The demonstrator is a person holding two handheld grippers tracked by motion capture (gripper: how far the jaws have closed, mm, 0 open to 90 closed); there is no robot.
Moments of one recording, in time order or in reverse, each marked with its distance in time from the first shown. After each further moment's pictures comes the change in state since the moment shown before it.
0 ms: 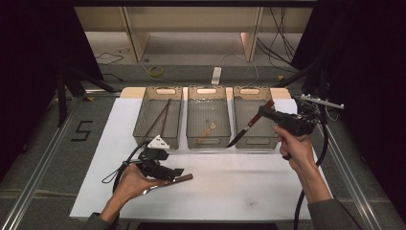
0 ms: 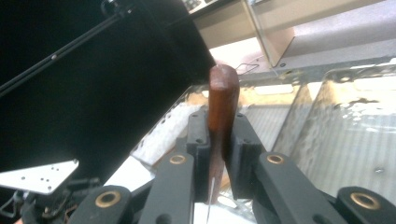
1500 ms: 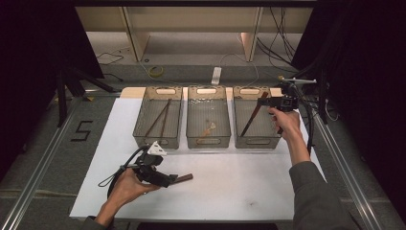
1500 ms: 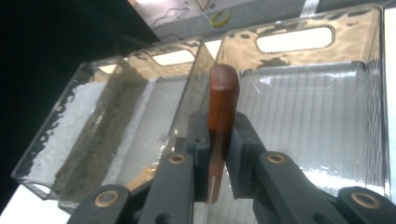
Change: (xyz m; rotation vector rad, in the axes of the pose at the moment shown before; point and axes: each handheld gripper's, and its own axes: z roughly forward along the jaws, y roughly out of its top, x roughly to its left) left arm 0.004 -0.017 0.005 0.079 0.047 0.034; right arm -0.087 0.028 0.088 0.257 -0.305 0.114
